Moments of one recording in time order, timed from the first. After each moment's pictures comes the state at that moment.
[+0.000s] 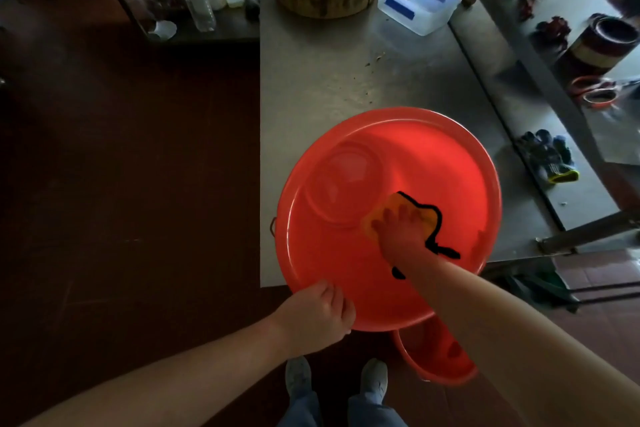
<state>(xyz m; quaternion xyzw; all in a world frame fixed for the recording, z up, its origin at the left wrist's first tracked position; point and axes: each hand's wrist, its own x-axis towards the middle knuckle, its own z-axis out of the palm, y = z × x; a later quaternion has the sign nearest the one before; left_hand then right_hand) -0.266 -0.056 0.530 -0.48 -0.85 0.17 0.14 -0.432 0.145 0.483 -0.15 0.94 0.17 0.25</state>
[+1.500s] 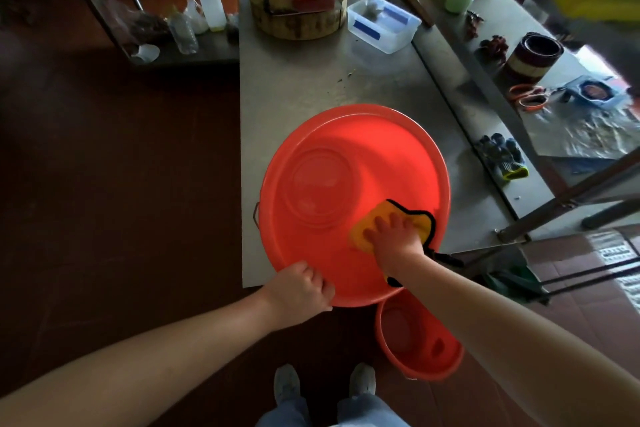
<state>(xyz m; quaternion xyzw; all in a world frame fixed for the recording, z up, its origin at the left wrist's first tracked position) -0.278 -0.038 0.561 -0.48 -0.84 0.19 0.15 -0.378 0.183 0.561 -0.16 0.93 0.19 0.27</state>
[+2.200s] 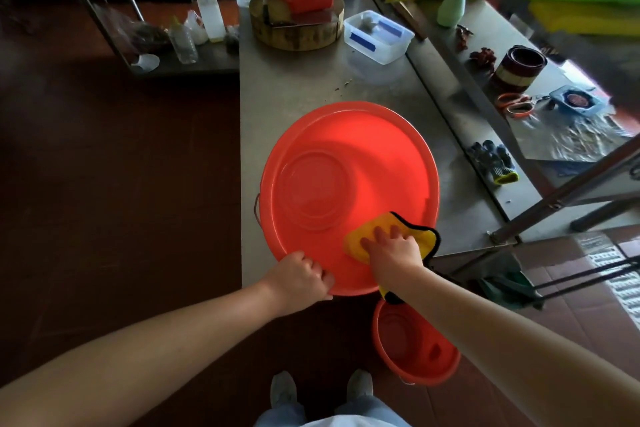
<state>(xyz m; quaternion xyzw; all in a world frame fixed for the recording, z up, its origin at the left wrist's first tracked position) -0.284 -0.039 0.576 -0.47 -0.86 0.18 0.12 -0.342 0.175 0.586 -0.13 0.95 0.14 0.26</state>
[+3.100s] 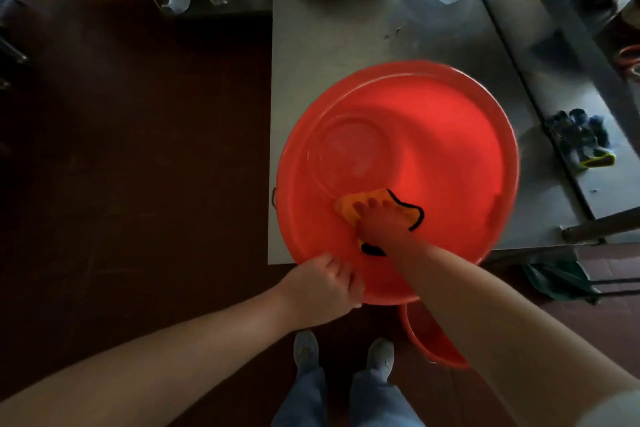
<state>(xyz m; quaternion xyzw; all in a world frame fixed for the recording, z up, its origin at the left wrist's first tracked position) -0.276 -0.052 0.542 -0.45 -0.86 0.15 0.17 -0.427 0.097 0.474 -0.15 0.93 0.03 0.33</state>
